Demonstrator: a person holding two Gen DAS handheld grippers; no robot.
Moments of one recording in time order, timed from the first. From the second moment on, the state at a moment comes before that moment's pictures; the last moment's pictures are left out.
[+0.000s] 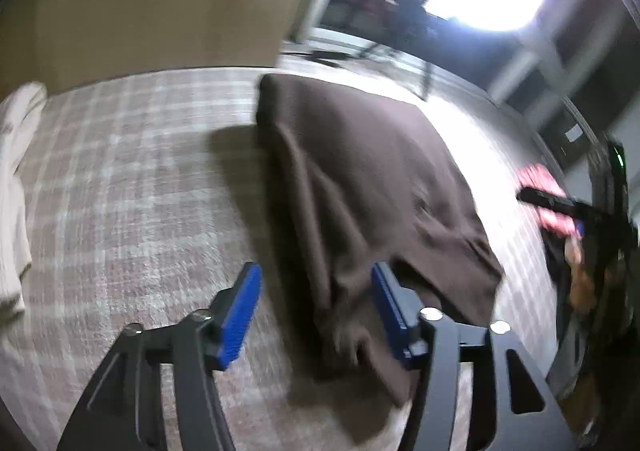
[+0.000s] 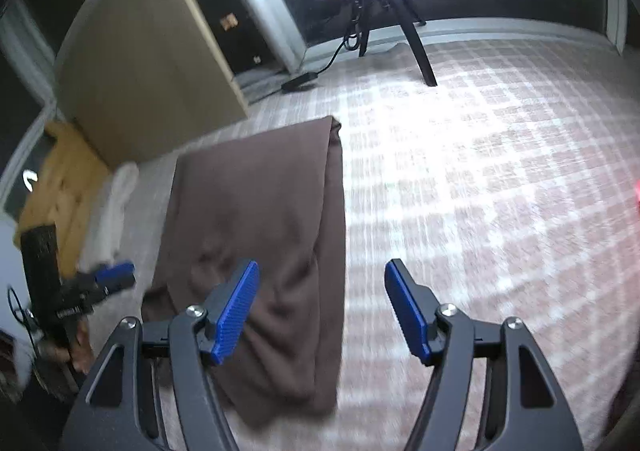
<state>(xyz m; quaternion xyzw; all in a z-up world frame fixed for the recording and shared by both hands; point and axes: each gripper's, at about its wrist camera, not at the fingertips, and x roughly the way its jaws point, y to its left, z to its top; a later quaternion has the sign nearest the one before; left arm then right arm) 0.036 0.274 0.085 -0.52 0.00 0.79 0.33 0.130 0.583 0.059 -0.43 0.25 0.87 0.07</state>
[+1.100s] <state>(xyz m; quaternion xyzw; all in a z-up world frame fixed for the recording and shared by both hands) 0.016 0.324 0.047 -0.56 0.02 0.80 0.23 0.124 0.566 -0.003 -0.45 0.18 0.88 0.05</state>
